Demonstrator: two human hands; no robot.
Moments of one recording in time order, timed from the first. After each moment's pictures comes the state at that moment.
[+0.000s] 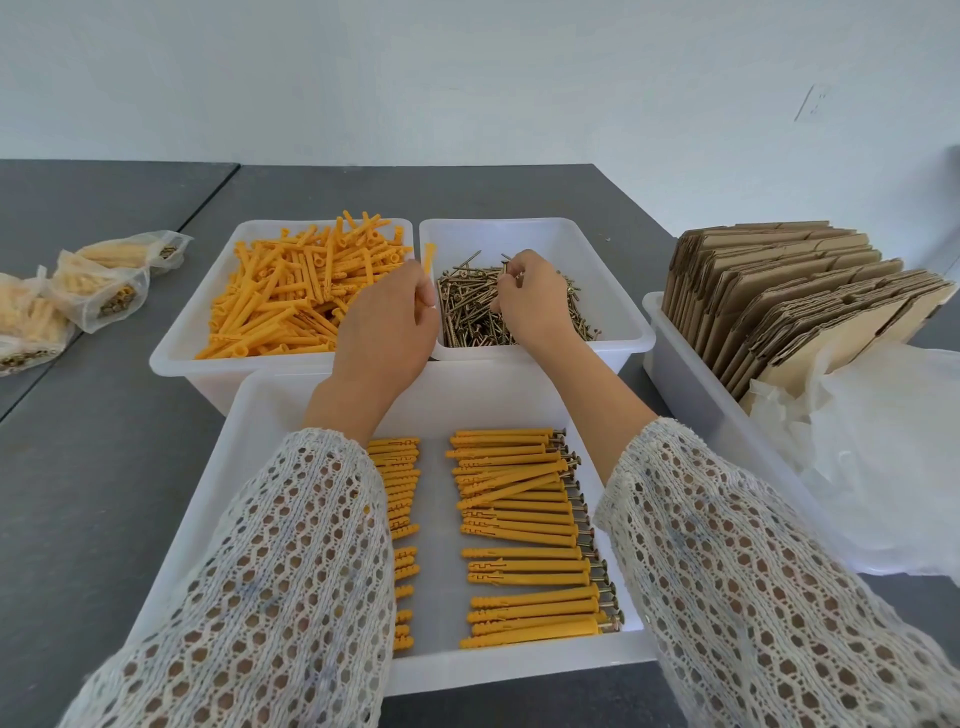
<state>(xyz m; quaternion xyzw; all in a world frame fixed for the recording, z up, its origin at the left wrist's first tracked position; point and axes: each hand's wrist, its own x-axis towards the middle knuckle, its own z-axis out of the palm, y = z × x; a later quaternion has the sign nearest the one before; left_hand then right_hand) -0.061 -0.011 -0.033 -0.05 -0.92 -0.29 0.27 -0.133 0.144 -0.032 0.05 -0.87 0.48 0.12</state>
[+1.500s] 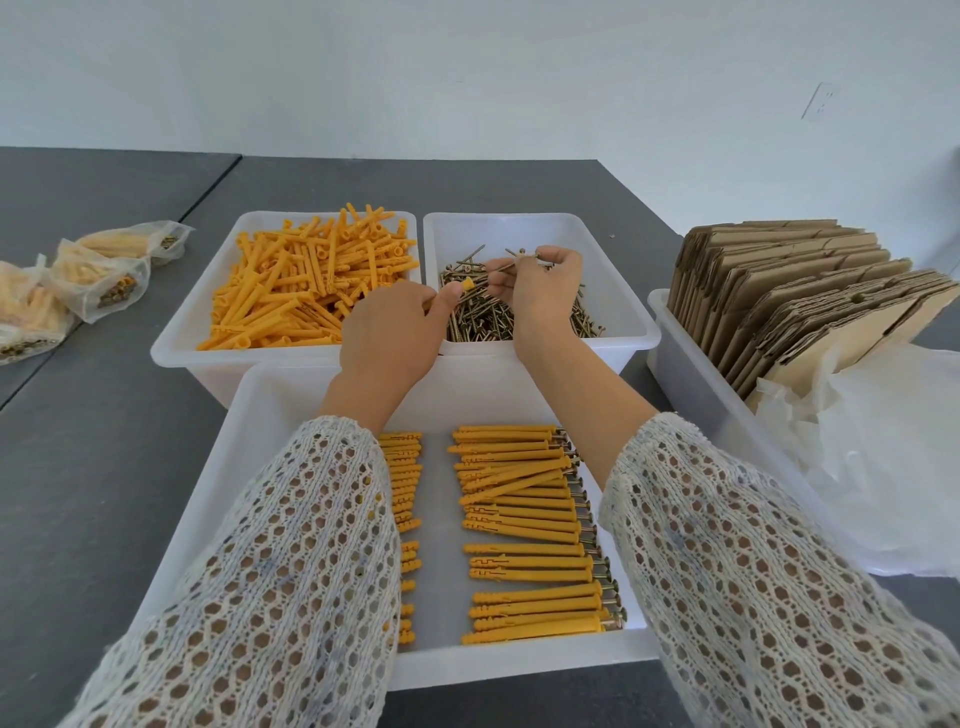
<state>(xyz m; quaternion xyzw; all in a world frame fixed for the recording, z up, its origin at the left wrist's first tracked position) -0.070 -0.008 -0.043 0.00 -0.94 -0.24 0.23 -0.117 0.125 -0.019 -0.08 -0.55 0.83 0.10</state>
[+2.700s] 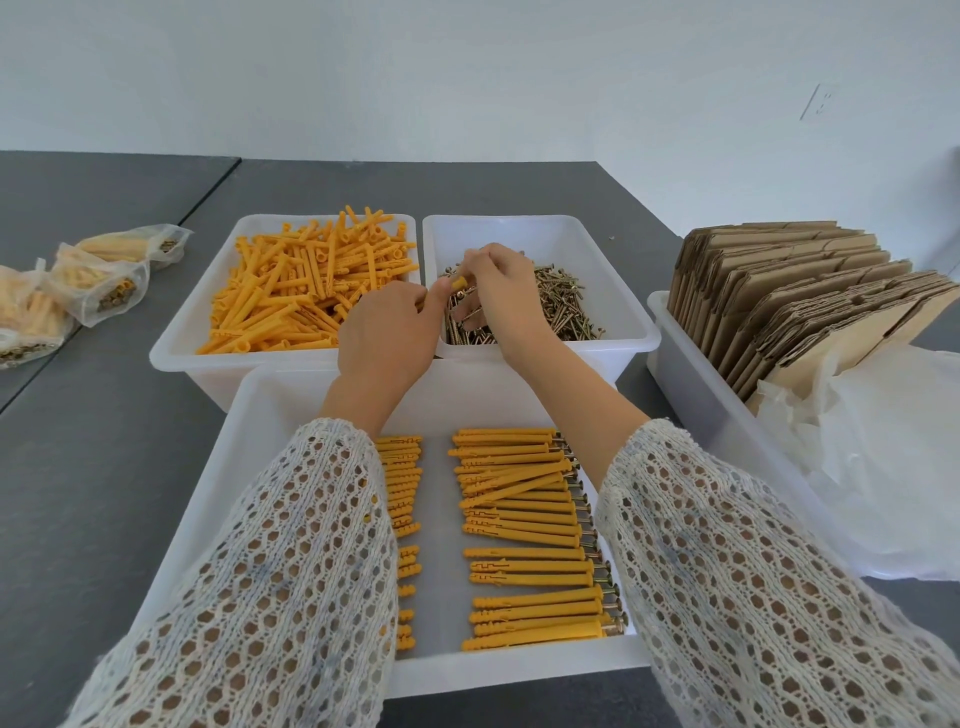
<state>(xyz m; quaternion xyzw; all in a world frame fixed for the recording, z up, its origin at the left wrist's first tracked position) -0.071 -0.006 -0.041 0.04 -0.93 -0.27 0.24 -0.106 0.114 -0.017 0.09 -0.73 0.68 0.04</state>
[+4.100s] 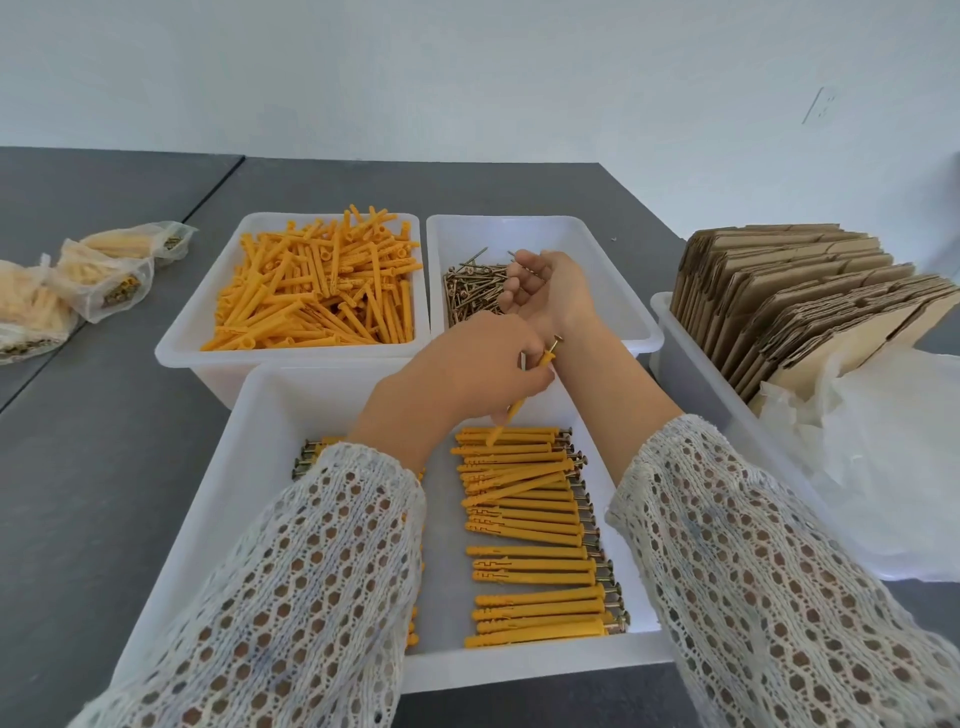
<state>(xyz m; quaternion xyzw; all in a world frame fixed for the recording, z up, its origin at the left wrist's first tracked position) -0.037 0.046 -0.009 -0.20 -0.95 -0.24 -0.02 -0.131 0.145 -0.019 -0.12 -0.42 0.89 -0.08</state>
